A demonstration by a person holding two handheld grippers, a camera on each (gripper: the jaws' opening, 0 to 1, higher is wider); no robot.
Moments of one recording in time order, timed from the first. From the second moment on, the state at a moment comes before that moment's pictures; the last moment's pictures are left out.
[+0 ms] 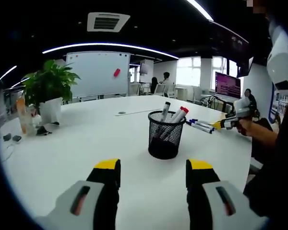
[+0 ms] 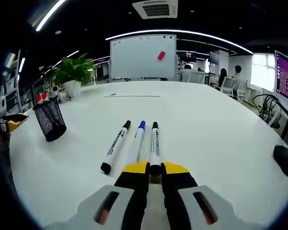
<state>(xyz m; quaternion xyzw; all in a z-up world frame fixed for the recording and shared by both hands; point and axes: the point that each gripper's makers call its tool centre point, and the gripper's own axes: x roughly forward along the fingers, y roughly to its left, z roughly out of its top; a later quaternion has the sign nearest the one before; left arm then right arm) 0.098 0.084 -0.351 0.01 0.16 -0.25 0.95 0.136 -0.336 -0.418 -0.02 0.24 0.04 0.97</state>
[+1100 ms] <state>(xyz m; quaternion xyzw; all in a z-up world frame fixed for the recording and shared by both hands) 0.097 0.084 -0.353 0.01 0.17 -0.25 0.95 0.132 -0.333 -0.425 -0.02 0.24 0.06 0.97</state>
